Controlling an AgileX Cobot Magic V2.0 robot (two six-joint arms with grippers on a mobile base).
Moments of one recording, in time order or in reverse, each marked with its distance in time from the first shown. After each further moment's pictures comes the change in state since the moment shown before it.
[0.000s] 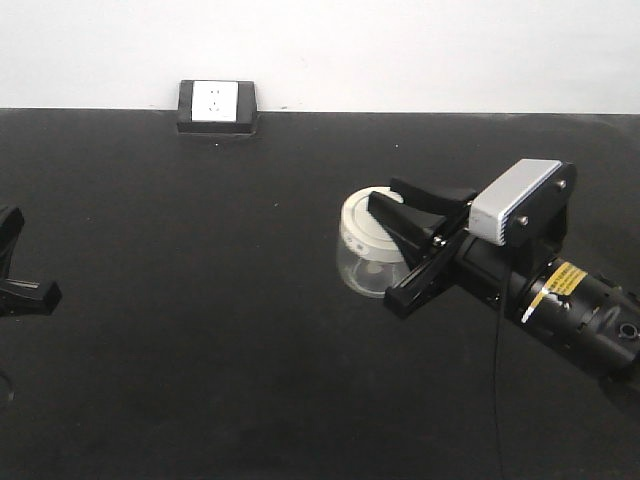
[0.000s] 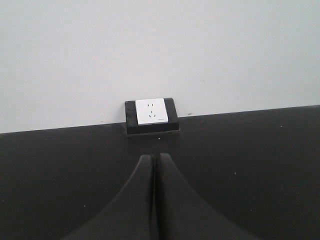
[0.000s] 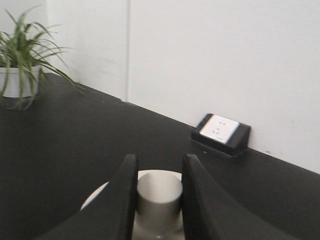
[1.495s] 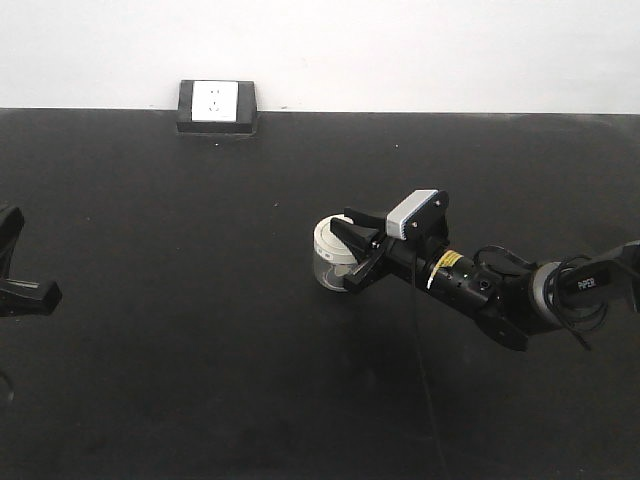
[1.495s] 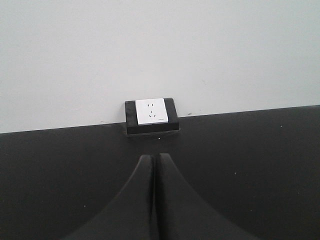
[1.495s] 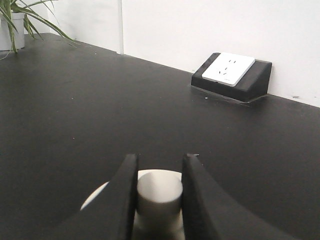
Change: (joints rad) left arm 0.000 0.000 0.000 0.000 0.000 0.000; right arm -0.128 0.826 -0.471 -0.143 -0.297 -0.049
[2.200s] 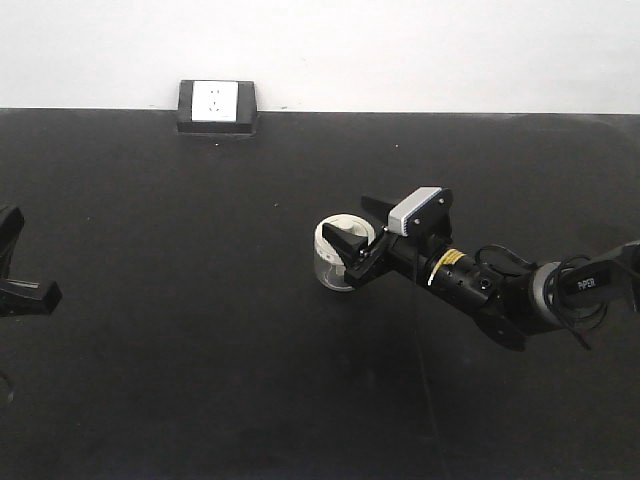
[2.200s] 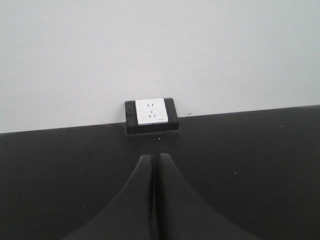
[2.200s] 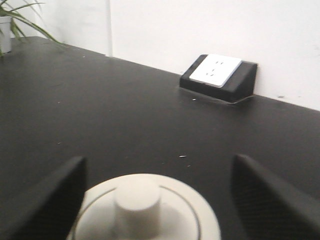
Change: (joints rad) left arm 0.000 0.000 0.000 0.000 0.000 0.000; right arm 0.000 0.000 0.000 0.057 0.005 -0.022
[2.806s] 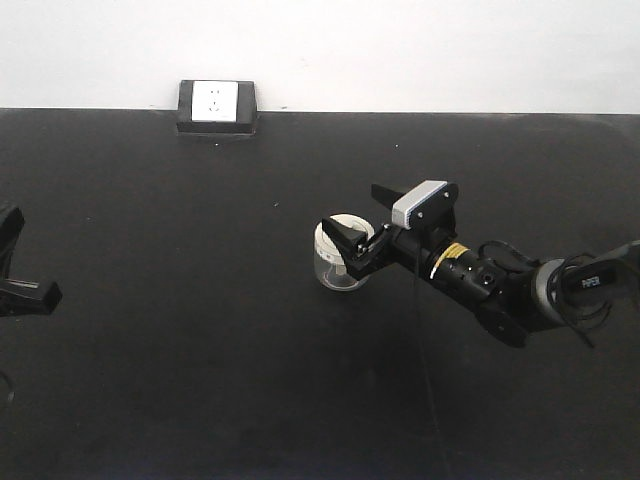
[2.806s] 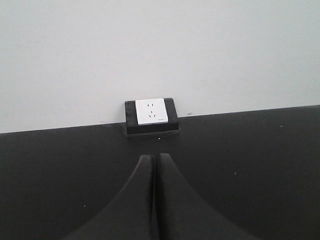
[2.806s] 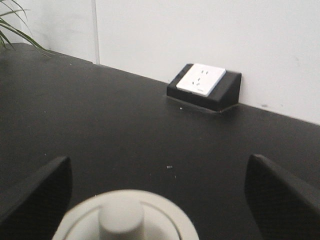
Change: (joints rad) left arm 0.000 0.000 0.000 0.000 0.000 0.000; right arm 0.000 -0.031 0.000 0.028 0.011 -0.016
